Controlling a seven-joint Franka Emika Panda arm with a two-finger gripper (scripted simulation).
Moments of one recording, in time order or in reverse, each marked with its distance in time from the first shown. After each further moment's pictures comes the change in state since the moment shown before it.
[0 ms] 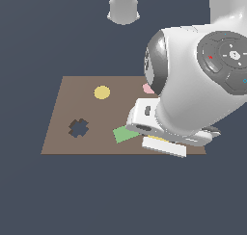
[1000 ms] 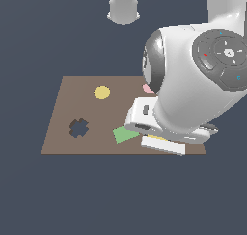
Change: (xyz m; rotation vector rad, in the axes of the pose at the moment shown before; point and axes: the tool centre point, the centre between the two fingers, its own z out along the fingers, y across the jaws) arm -0.003 0.004 0.001 0.001 0.001 -0.027
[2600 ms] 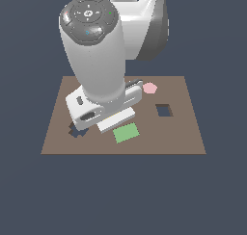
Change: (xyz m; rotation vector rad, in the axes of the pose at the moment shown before) arm -0.027 0.153 -0.006 -0.001 -0.001 -0.731
